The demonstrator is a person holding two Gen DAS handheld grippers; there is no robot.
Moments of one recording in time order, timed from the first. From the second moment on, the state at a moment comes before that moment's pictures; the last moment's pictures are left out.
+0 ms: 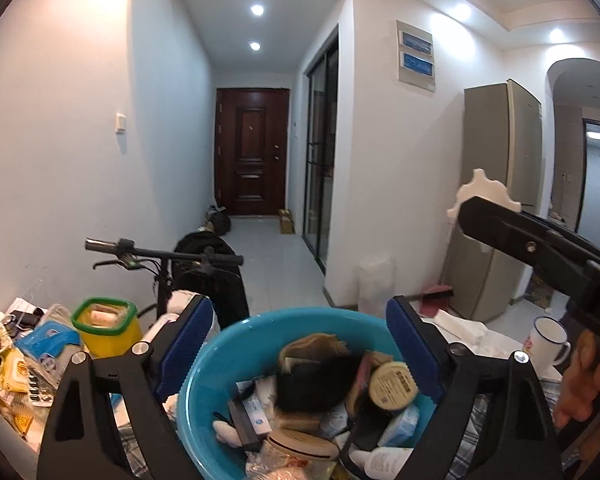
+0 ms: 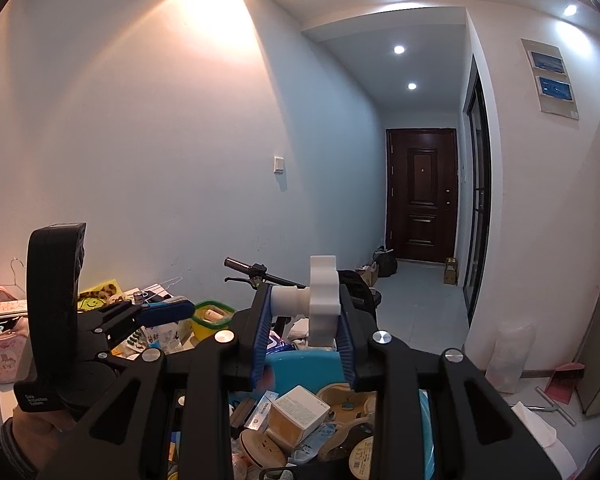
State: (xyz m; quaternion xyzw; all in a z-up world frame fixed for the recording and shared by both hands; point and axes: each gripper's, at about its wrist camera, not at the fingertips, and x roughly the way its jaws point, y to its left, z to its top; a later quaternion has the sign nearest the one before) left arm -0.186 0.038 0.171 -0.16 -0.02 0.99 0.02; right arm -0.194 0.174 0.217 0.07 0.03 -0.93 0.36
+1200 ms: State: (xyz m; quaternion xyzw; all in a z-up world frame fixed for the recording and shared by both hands) left arm -0.161 0.007 0.191 -0.14 -0.06 0.99 0.02; right arm -0.175 0.165 0.218 0.04 0.03 -0.93 0.36
